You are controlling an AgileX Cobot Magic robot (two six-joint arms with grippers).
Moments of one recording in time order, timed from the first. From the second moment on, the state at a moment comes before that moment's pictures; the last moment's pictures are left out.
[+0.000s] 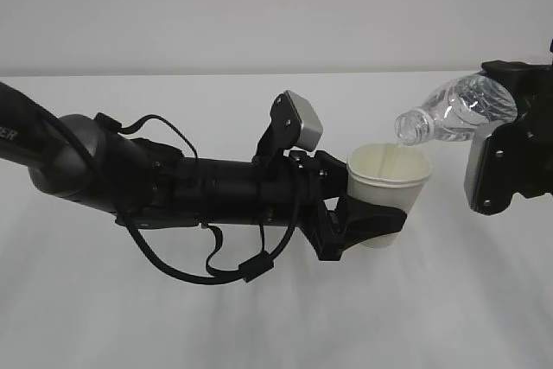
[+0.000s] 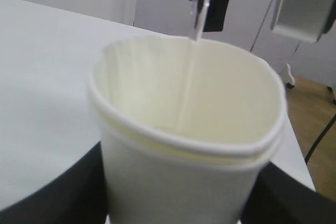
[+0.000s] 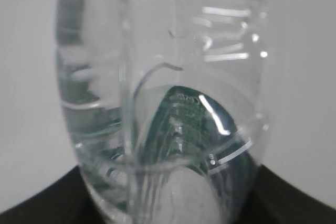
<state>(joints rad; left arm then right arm) -0.66 2.15 -1.10 0.99 -0.98 -0.70 0.15 1.49 -0.44 -0.08 -0.82 -1.62</state>
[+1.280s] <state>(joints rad) -0.66 2.15 -1.10 0.99 -0.98 -0.70 0.15 1.49 -0.44 -0.08 -0.82 -1.63</state>
